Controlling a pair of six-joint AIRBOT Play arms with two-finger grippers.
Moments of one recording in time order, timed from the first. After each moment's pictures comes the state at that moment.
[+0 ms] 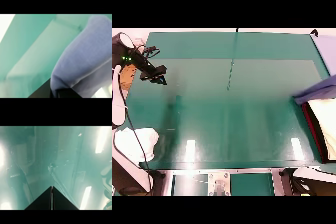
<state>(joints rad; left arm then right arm) 0.13 -1.94 2.04 1.25 -1.68 -1.51 -0.93 -1.37 1.63 -0.72 1.42 1.53</state>
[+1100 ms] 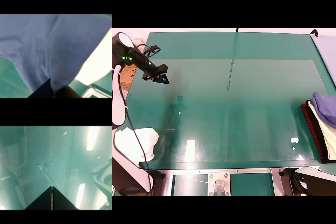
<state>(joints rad) 0.13 -1.94 2.04 1.16 -1.69 -1.49 -1.23 -1.30 1.48 -1.35 1.71 1.64</state>
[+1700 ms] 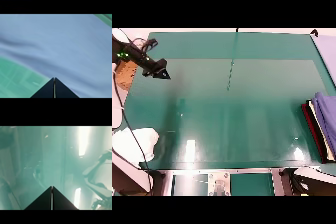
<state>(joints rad) 0.13 -1.87 2.04 1.08 -1.67 -1.48 -1.04 -1.30 1.50 -1.31 1.59 1.60</state>
